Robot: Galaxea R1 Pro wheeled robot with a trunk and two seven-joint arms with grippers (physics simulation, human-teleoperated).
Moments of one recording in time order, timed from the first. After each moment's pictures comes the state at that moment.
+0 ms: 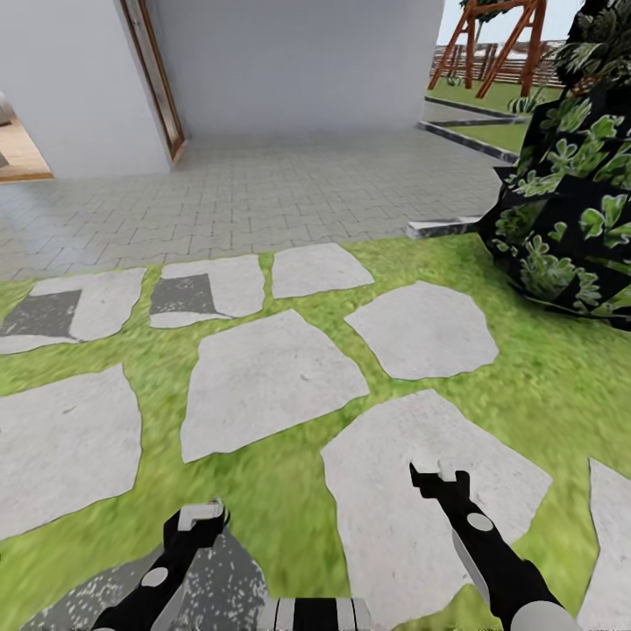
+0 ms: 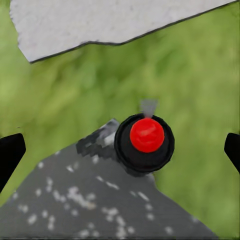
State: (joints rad) left arm -0.50 0.04 0.04 -0.34 -0.02 -0.33 0.01; right arm -0.50 -0.08 0.00 -0.67 0.01 -0.10 0.00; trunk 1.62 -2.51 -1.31
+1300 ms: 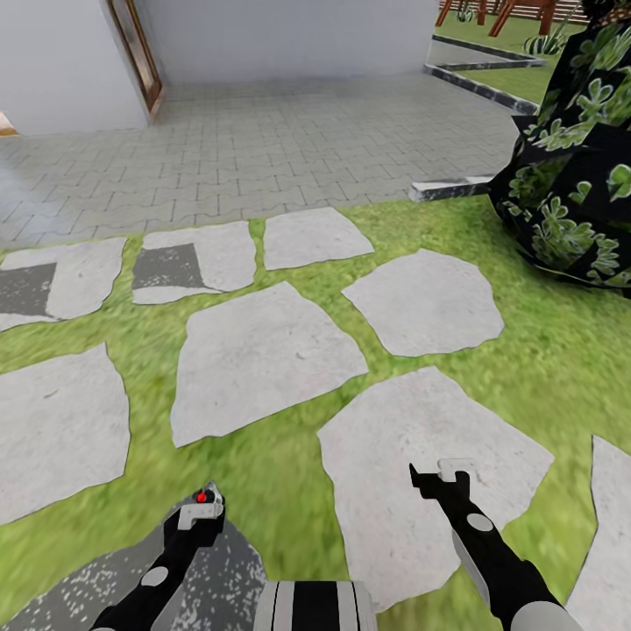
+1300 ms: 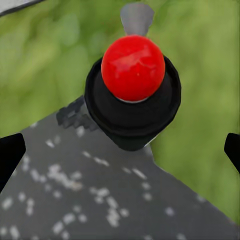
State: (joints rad) left arm -0.50 0.04 0.04 -0.34 -0.02 -0.34 0.01; right arm -0.50 -0.08 0.00 -0.67 0.01 -0.10 0.00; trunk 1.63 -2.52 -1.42
